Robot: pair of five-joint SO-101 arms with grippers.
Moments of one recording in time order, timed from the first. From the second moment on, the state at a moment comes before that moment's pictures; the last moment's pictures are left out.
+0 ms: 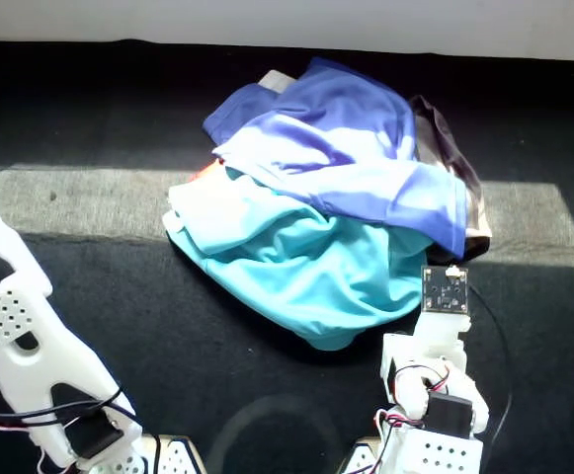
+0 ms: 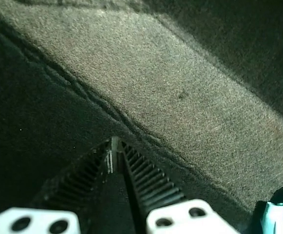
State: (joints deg) left arm -41.3 51.8 -77.1 100.4 0.1; right arm 6.8 -104.6 95.8 71.2 8.3
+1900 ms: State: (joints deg) left arm 1.5 55.5 -61.6 90.9 13.9; right arm 6.8 -104.6 95.8 71.2 8.3
